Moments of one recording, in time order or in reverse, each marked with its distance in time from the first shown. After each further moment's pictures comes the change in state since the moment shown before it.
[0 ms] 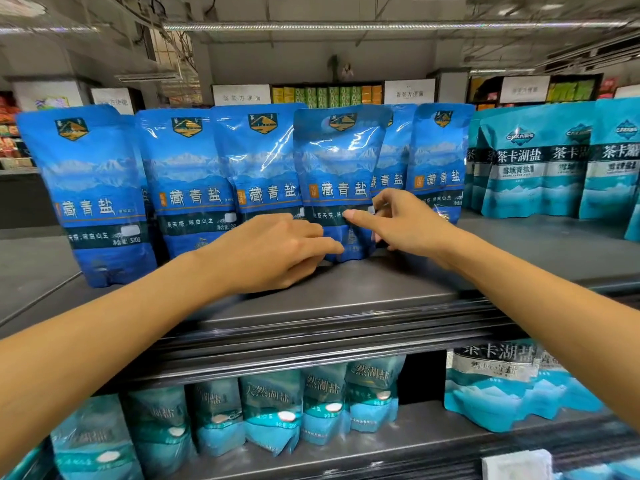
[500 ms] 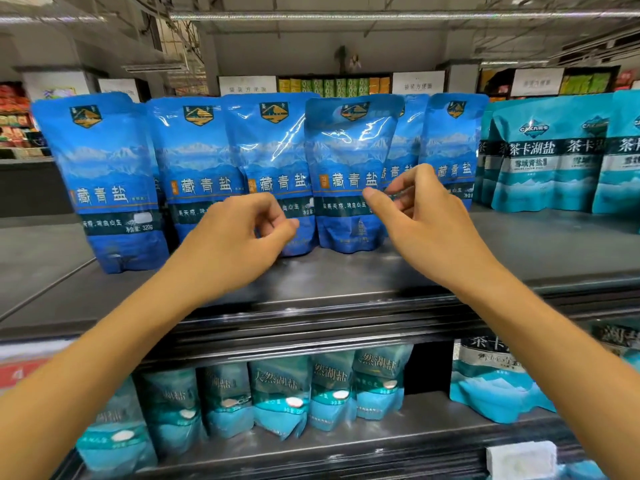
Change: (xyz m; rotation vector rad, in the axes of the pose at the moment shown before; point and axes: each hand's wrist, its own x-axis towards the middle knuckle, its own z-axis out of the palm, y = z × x) left_hand -0.027 0.023 -0.030 -0.575 0.209 -0.905; right_hand -0.070 -0.042 0.006 0.016 0.322 -0.160
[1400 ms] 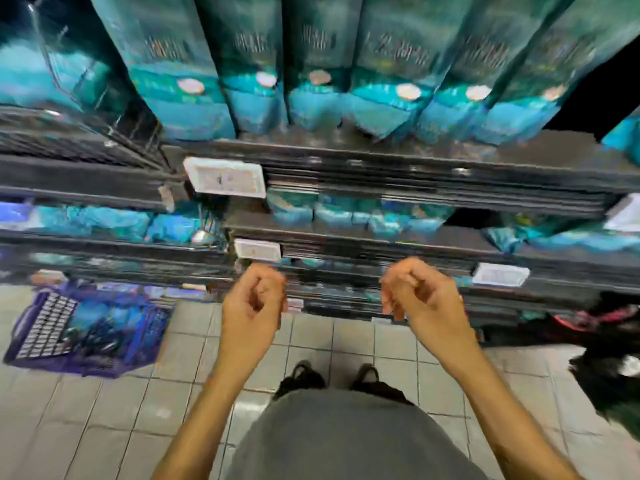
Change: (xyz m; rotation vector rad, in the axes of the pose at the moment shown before) left_hand -0.405 -0.085 0.117 -0.555 0.175 -0.872; right_hand -0.347 0.093 0.114 0.560 -0.575 0.712
